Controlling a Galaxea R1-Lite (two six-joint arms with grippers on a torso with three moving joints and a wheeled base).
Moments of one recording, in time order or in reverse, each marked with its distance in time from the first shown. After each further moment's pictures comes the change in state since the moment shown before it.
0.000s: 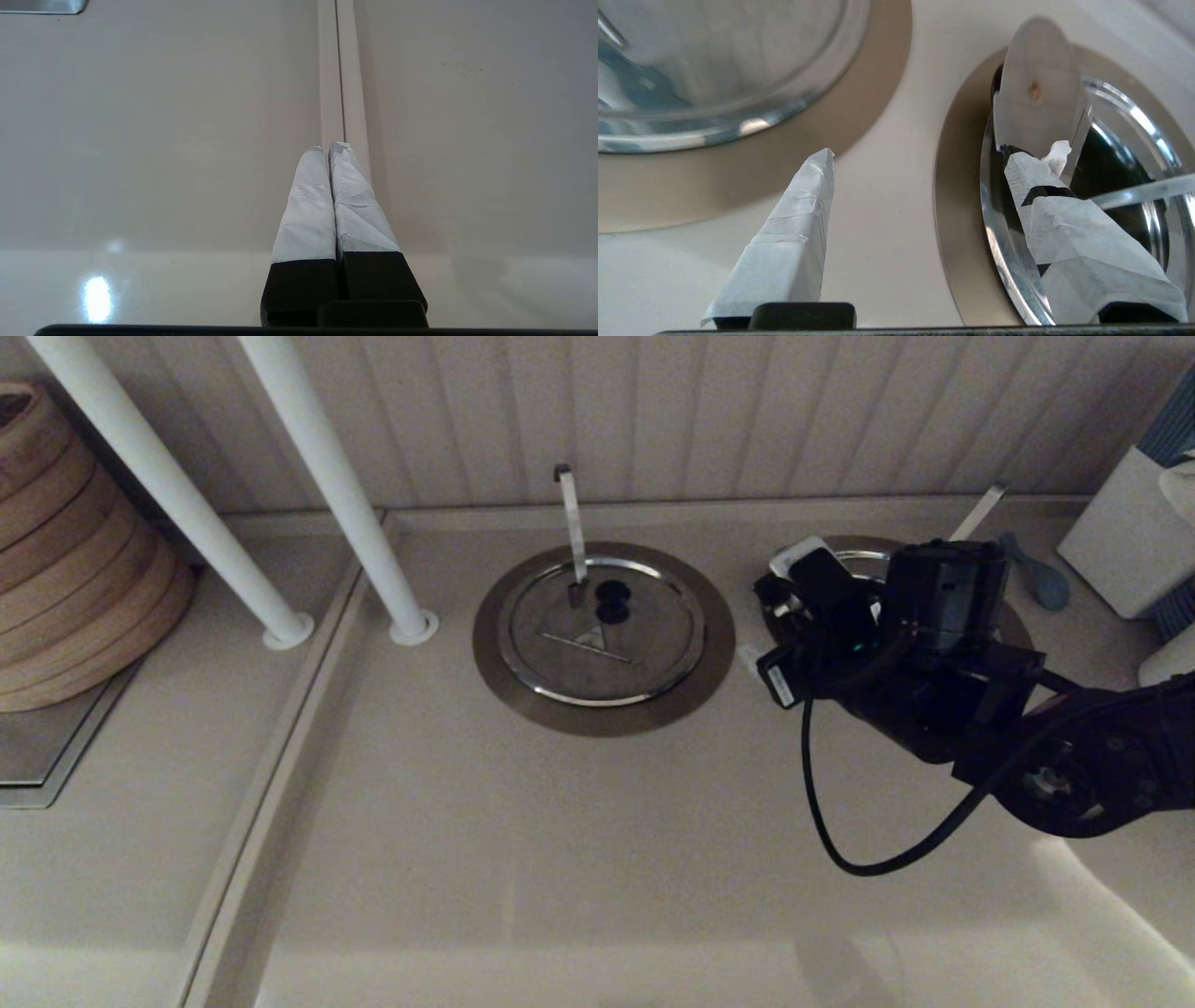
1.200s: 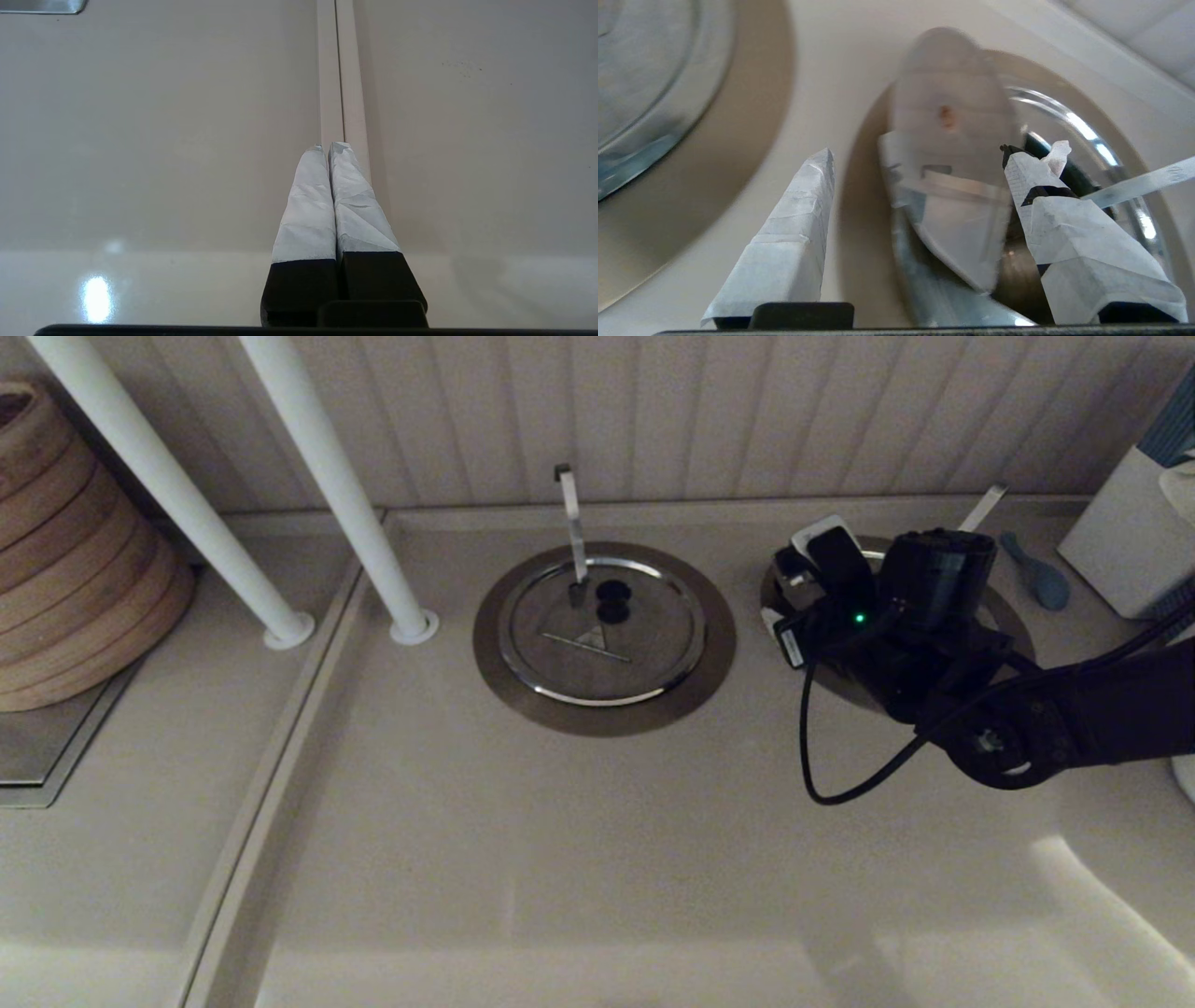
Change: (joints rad) left arm 0.000 0.000 0.000 0.000 0.000 0.000; right arm -0.112 0.119 -0.114 -0.125 -0.029 -0.013
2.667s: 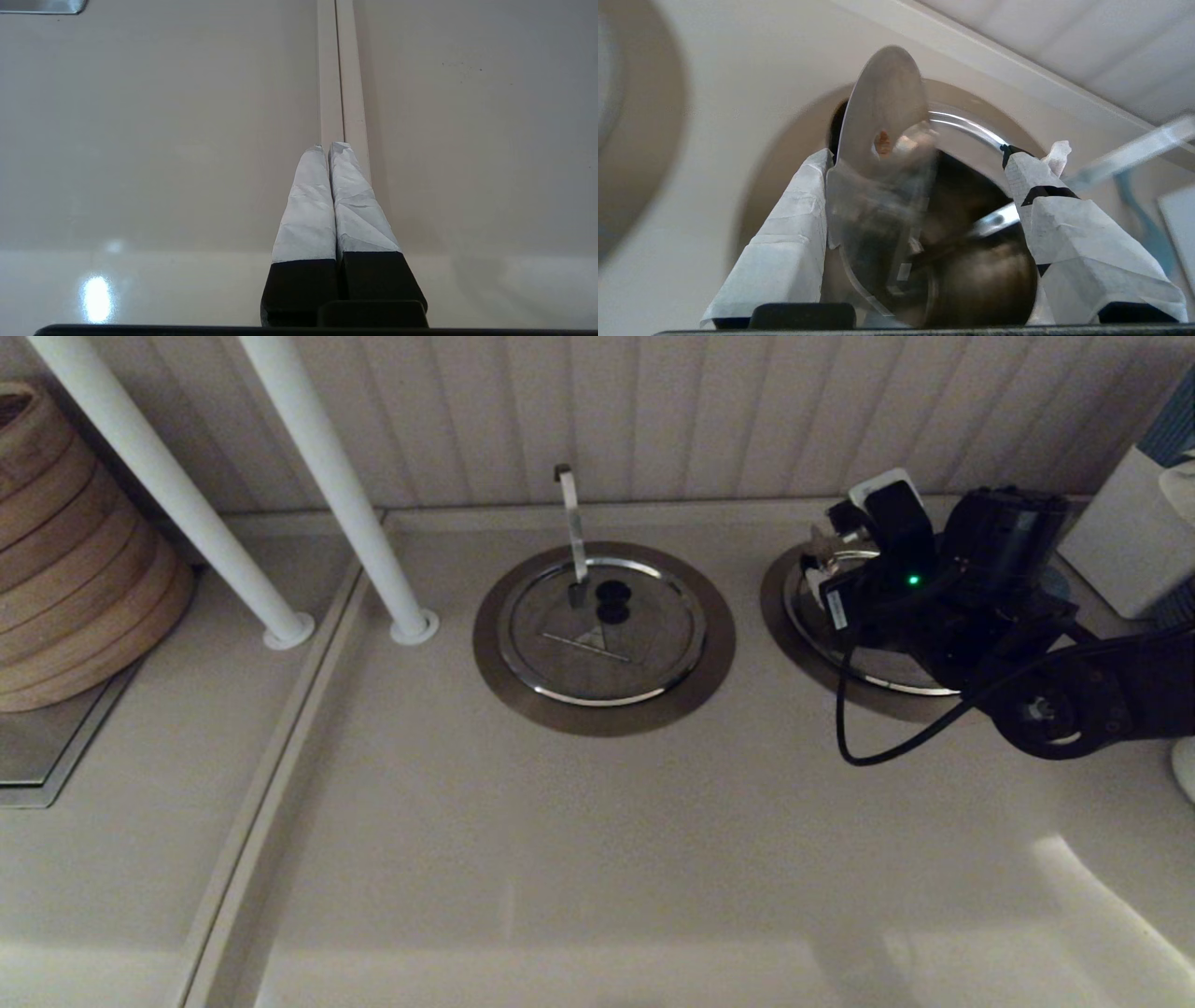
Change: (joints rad) left arm 0.000 0.000 0.000 0.000 0.000 0.000; right arm -0.083 -0.050 -0.033 0.000 0.003 -0.007
